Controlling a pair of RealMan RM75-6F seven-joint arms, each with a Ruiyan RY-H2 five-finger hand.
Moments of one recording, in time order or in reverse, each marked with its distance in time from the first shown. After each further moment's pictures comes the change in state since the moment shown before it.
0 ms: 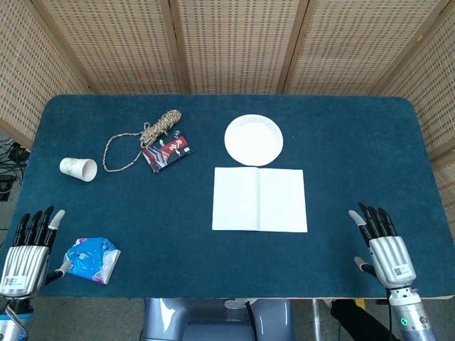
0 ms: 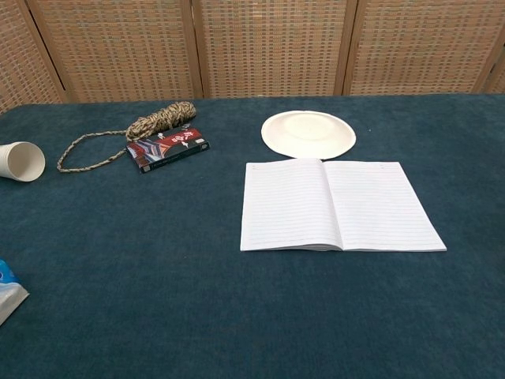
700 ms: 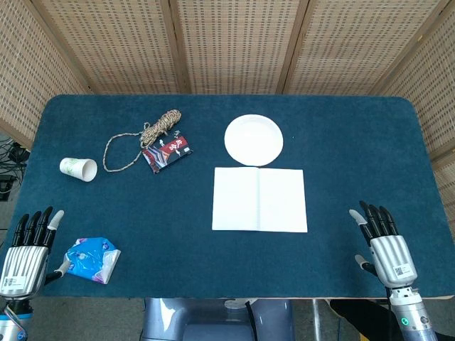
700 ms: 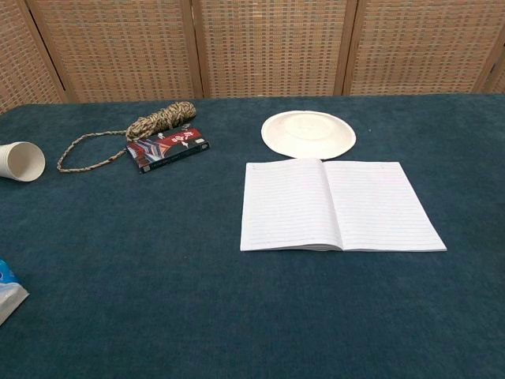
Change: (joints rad) left arm 0.002 -0.001 -0.001 0.006 -0.007 -0.002 0.001; right arm 0.000 -0.008 0.003 0.017 -0.013 0.022 0.009
